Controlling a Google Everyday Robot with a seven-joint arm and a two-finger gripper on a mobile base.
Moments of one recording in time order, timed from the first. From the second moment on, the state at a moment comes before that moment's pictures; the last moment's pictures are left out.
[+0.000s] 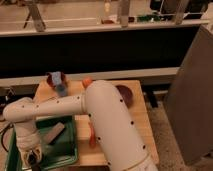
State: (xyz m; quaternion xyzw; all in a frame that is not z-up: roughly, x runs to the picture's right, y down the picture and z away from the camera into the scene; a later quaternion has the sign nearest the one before) arm -0.326 0.327 0.668 -0.32 -0.52 -0.69 0.39
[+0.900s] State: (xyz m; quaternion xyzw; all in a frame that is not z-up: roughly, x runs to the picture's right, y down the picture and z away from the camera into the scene) arm -0.224 0.276 0.682 -0.36 -0.49 -0.63 0.49
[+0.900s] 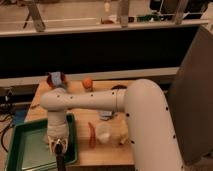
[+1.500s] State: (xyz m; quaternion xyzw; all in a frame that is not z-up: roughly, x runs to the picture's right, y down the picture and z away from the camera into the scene) arm -0.302 0.244 0.692 -0.33 -0.48 -0.68 0.44
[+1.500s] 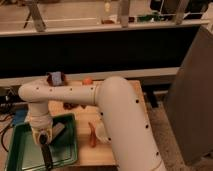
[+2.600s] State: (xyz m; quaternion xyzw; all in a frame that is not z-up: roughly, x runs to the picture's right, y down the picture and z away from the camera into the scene) arm -0.402 0.299 0.671 -0.31 -0.53 -0.73 0.32
